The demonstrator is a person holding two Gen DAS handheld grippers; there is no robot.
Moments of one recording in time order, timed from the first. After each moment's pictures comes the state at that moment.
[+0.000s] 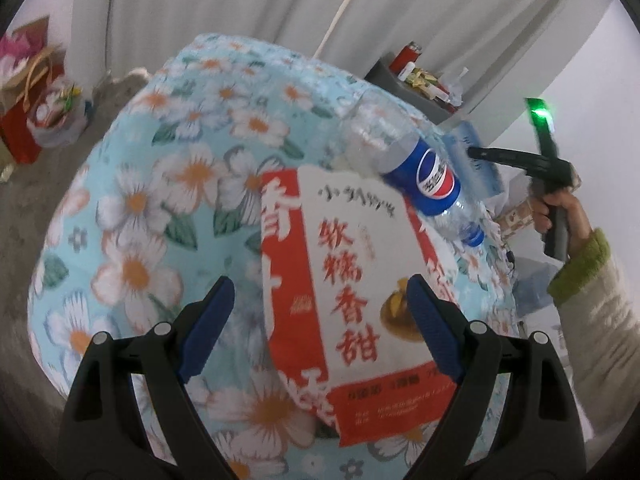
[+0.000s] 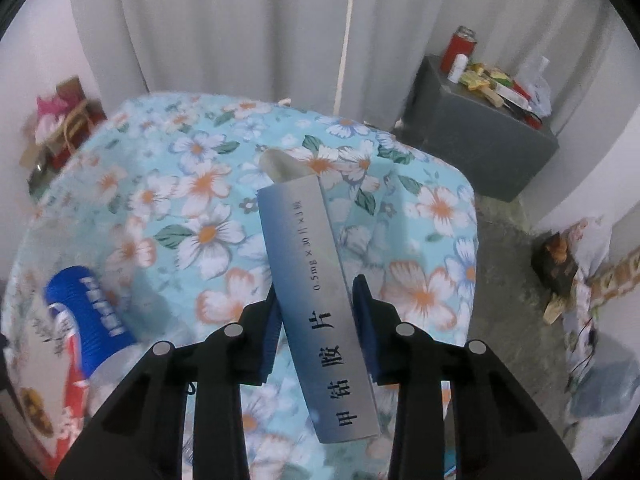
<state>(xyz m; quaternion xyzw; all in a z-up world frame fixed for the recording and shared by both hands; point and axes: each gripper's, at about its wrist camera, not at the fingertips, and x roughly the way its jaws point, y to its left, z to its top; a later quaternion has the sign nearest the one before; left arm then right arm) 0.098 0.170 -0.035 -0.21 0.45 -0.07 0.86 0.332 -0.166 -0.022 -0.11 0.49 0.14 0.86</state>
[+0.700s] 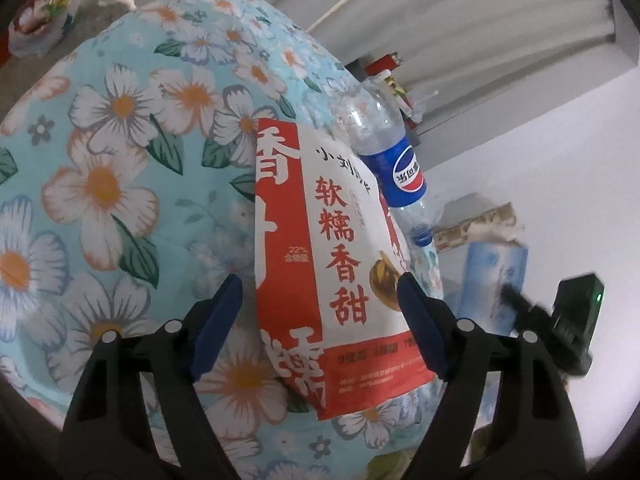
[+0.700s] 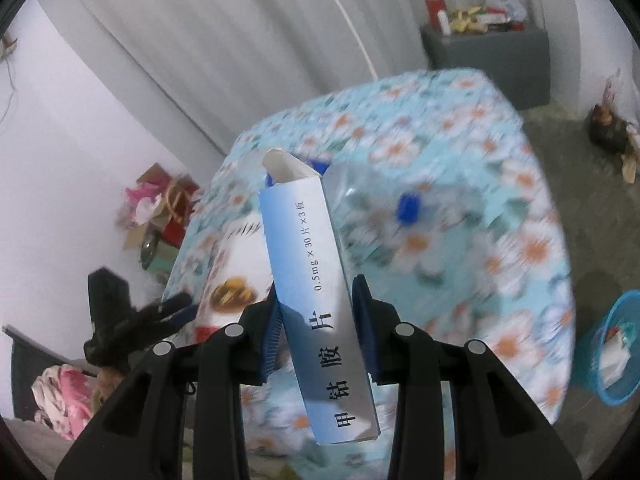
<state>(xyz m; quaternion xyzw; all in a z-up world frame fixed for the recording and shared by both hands) 0.080 0.200 -0.073 -0.37 0.44 -0.16 0.81 0.090 -0.168 -0.007 0.15 0.47 0.22 0.84</state>
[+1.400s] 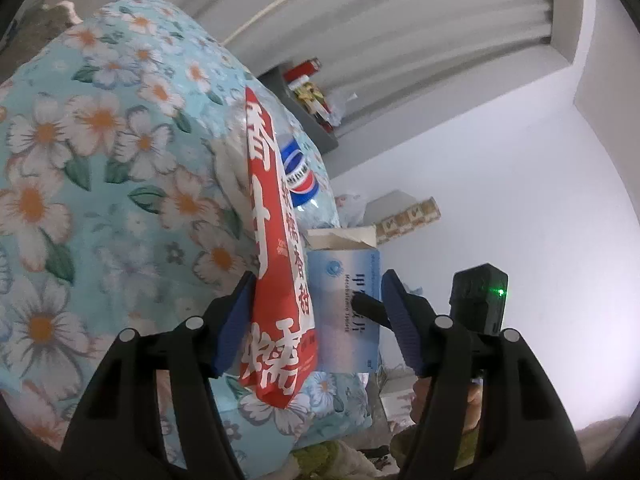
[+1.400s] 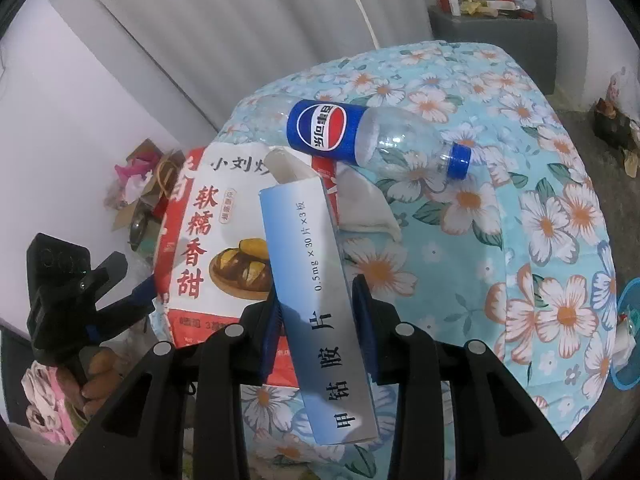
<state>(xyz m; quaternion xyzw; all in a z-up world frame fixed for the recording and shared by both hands) 0.066 0.178 -0.034 -0.39 0.37 -0.29 0.79 0.085 -0.114 -0.038 0.13 0.49 0.20 0.84</state>
